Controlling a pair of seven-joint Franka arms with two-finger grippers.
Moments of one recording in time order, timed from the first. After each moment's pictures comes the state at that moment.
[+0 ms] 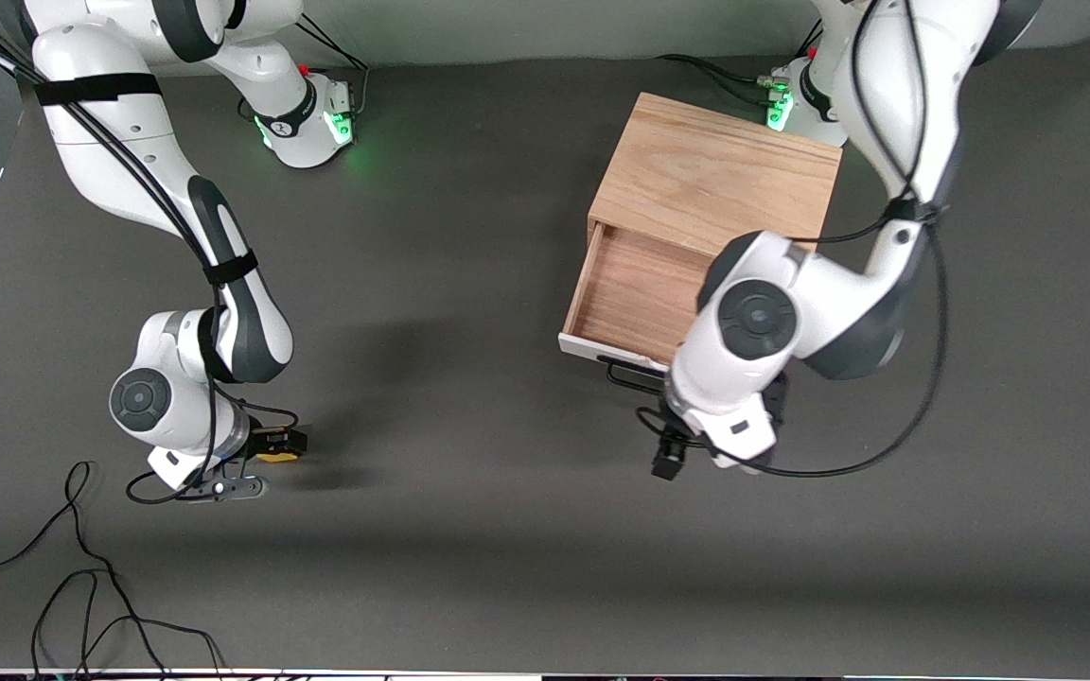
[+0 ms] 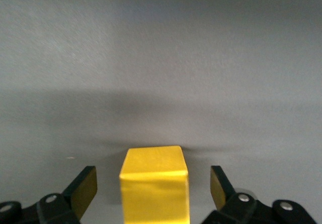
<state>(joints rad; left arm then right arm) -0.25 0.65 -0.29 -1.20 0.16 1.91 -1.69 0.22 0.65 -0.17 -1.75 0.06 2.39 -0.02</state>
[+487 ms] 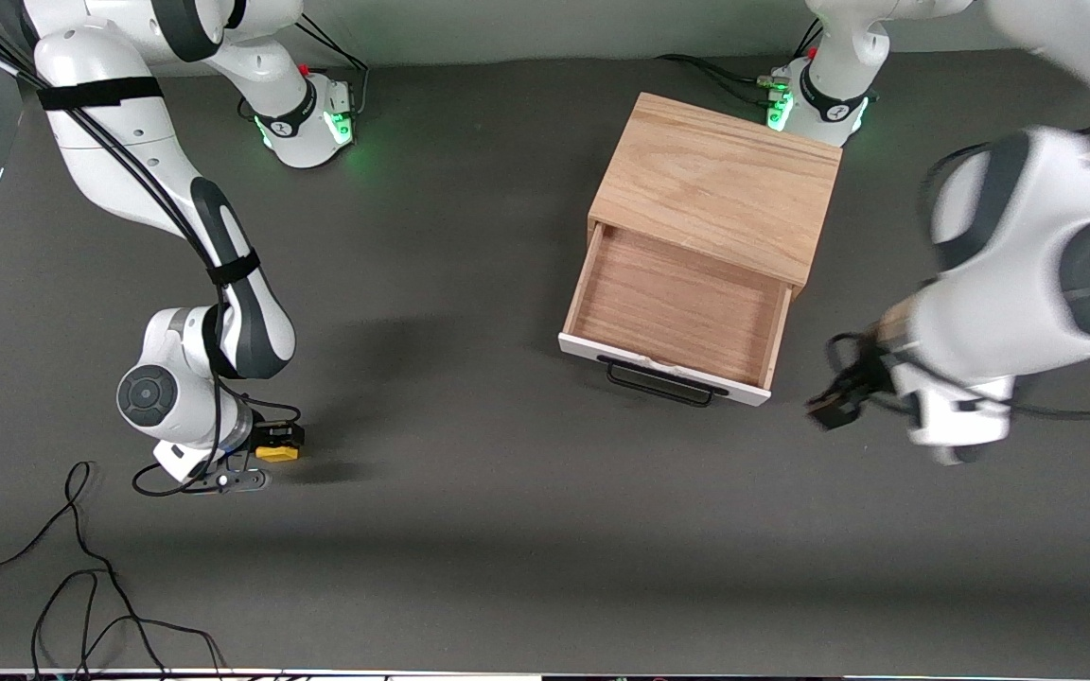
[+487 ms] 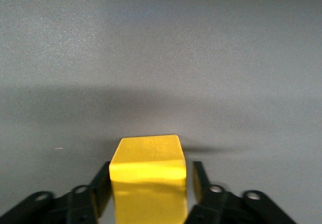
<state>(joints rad) -0.01 0.45 -0.29 -1.16 0.04 1.47 -1.01 0.22 0.65 -0.18 -1.78 0.06 2.40 -0.02</state>
